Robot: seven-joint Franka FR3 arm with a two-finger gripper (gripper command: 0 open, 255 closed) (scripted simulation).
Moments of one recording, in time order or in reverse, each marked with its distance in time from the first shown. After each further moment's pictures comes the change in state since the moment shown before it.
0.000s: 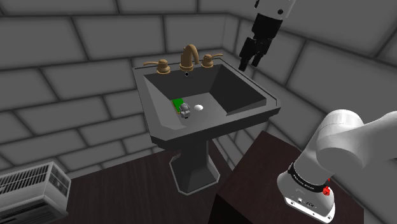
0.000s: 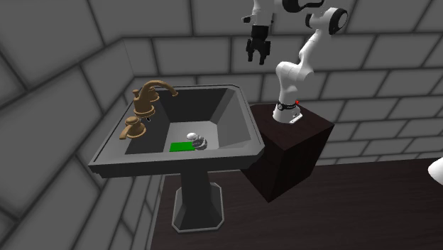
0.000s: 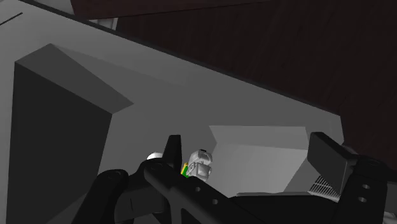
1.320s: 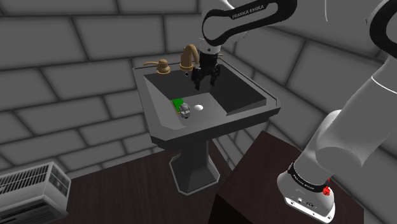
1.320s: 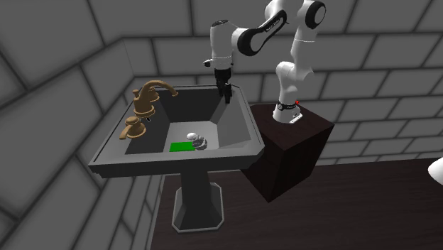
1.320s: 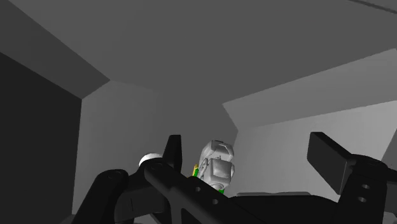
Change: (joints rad) arm -0.018 0.684 0.029 0.232 0.004 0.305 0.105
